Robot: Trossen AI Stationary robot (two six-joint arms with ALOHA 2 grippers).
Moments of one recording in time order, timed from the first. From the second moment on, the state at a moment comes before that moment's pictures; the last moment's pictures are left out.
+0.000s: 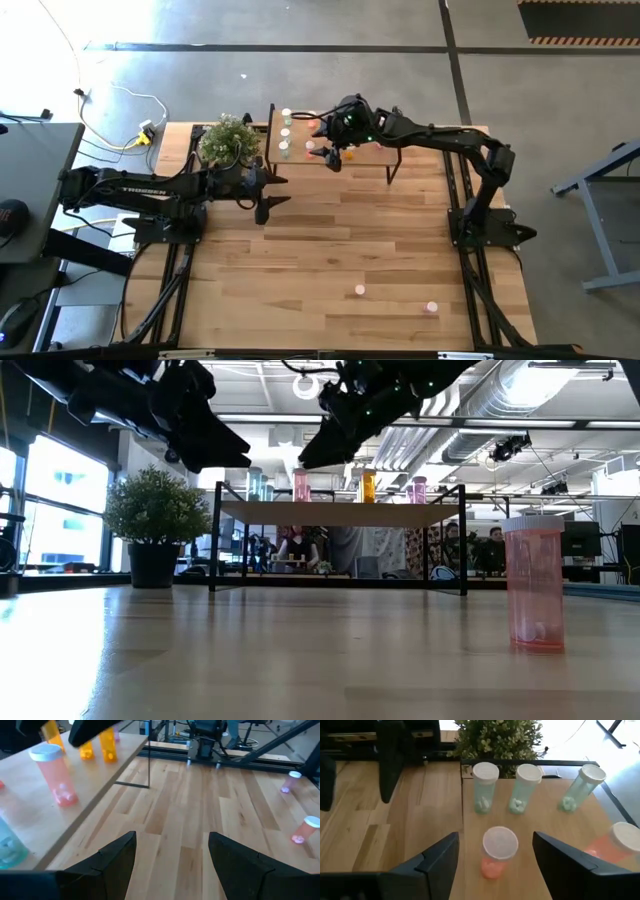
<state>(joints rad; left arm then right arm) 0.26 1.00 0.46 0.18 -0.03 -0.04 -0.43 1.78 1.48 -0.25 -0.27 -0.26</state>
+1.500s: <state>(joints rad) 0.27 1.00 0.47 0.18 -0.03 -0.05 -0.42 1.85 1.48 -0.20 -0.24 -0.24</state>
